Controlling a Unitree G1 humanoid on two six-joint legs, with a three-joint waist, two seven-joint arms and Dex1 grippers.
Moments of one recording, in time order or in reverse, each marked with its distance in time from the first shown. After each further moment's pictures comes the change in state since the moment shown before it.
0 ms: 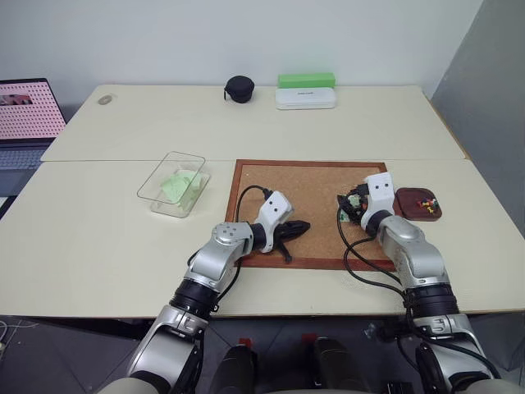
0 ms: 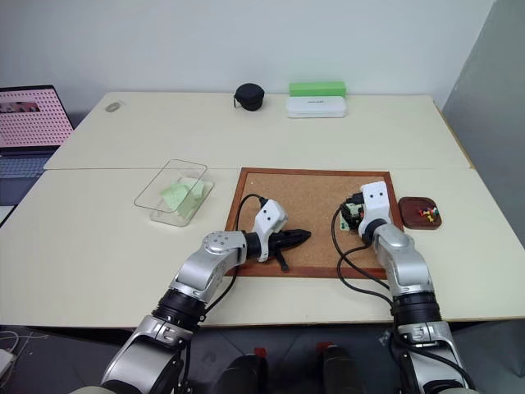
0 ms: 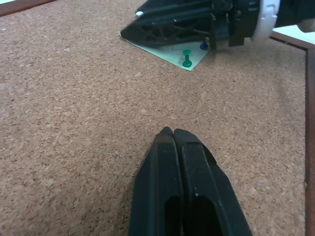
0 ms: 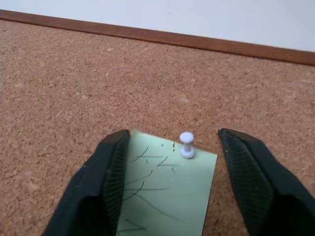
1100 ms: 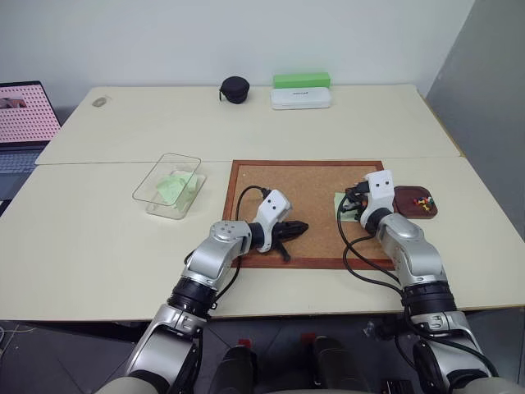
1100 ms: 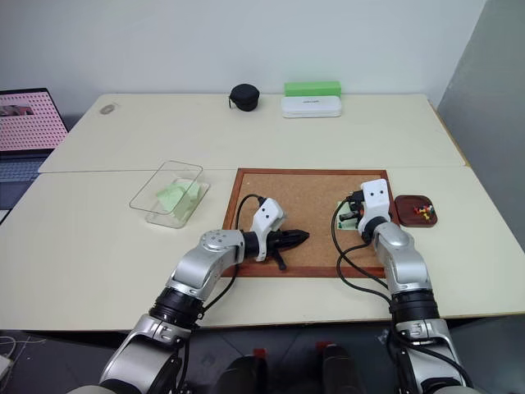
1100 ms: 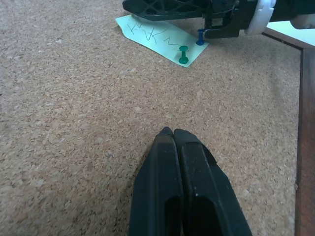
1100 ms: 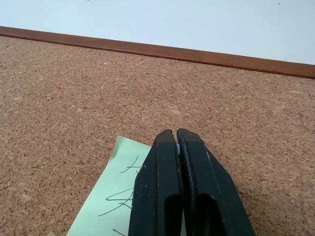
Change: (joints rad) left arm -0.010 -0.002 0.005 -0.037 -0.002 0.108 0.002; right arm -0.005 0.015 -0.016 0.023 -0.007 -0.068 0.038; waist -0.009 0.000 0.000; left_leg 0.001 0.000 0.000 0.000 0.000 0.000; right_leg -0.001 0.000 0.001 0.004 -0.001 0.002
